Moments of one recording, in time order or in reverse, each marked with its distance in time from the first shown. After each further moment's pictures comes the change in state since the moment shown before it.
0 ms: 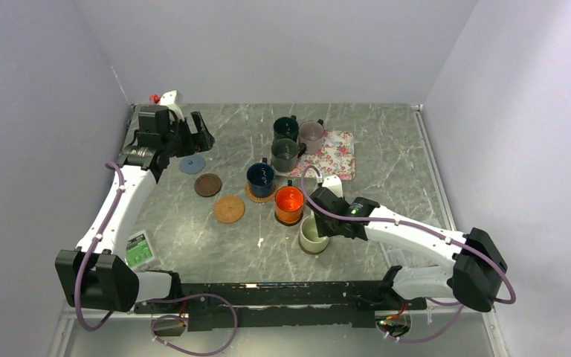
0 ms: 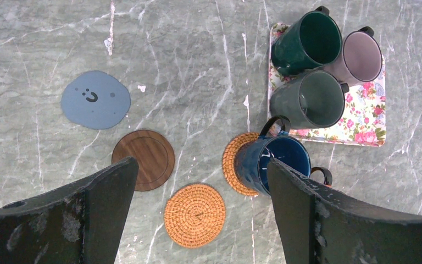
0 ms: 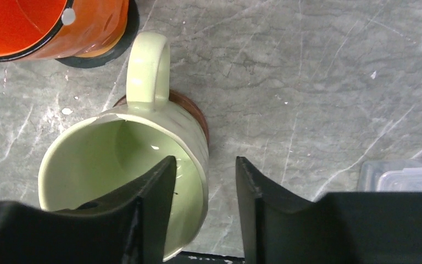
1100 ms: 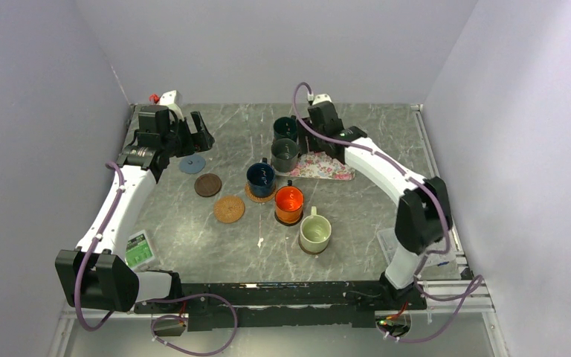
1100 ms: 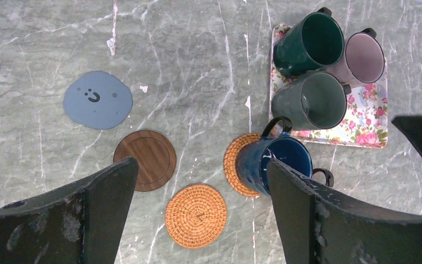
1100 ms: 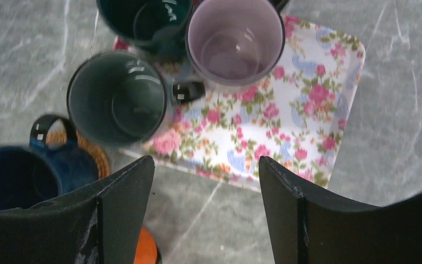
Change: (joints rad) left arm 0.000 0.000 0.000 0.000 -0.008 0.000; right arm -0.375 0.463 0.626 0.237 -0.134 -0.403
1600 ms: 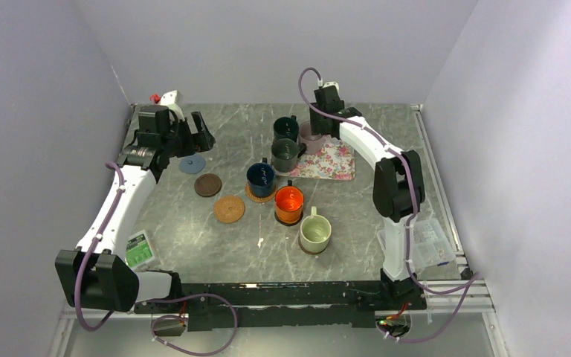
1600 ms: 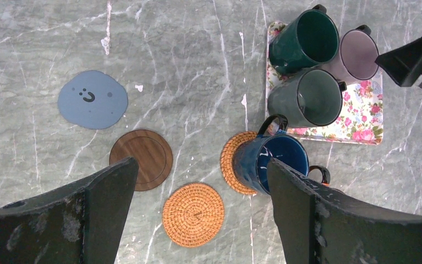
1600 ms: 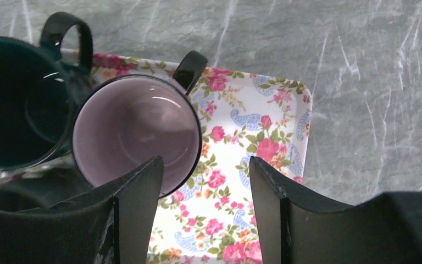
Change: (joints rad) left arm 0.000 0.000 0.000 0.000 0.018 -0.001; right arm -0.145 0.372 0.342 -0.006 0.053 -0.037
